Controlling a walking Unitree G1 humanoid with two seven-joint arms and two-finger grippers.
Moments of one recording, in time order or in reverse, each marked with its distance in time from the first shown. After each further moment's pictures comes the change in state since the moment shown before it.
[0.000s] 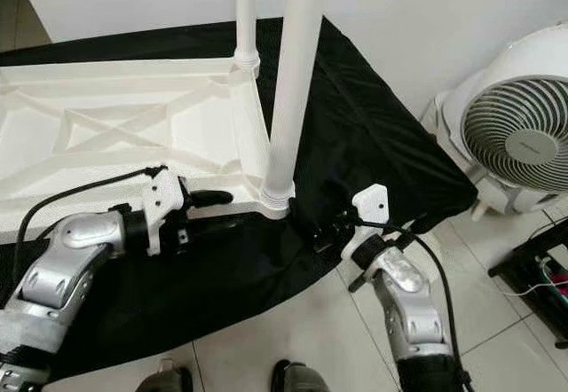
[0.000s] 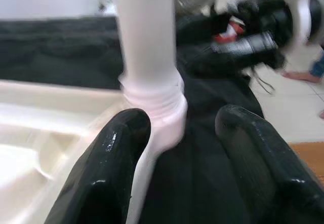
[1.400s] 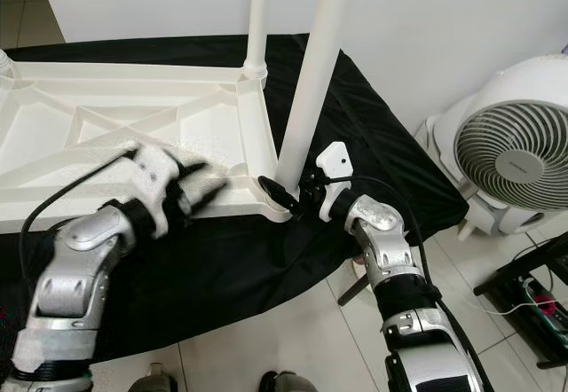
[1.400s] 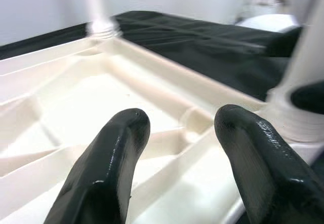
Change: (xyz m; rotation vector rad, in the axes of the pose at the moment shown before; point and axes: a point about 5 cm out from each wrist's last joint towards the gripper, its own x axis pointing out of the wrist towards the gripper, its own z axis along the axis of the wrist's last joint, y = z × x) left arm -0.010 0.013 -0.002 -0.111 0.058 0.596; right arm 0.068 -0.010 0.001 -0.078 0.033 0.246
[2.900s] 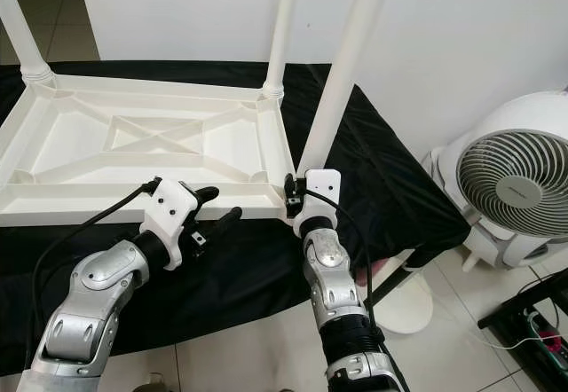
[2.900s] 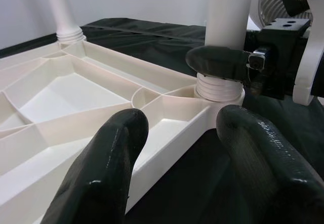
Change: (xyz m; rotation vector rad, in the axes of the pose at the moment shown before) left arm -0.010 -0.045 -0.012 0.006 0.025 -0.136; right arm 0.008 0.035 -0.026 0.167 0.039 -0.795
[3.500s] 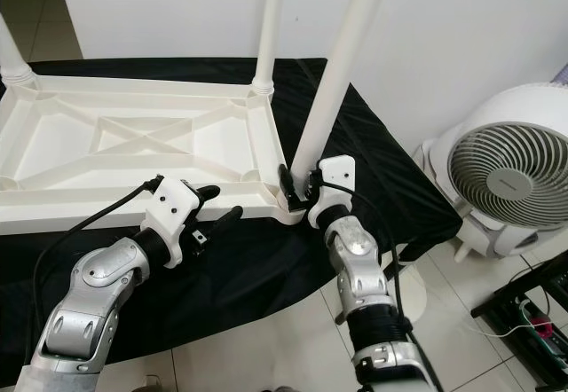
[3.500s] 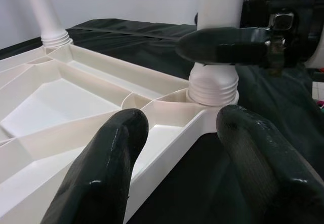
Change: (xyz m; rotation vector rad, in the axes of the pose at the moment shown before) left arm 0.000 0.003 0.002 0.020 0.003 -0.002; right arm 0.007 -0.024 0.020 -0.049 -0.046 0.365
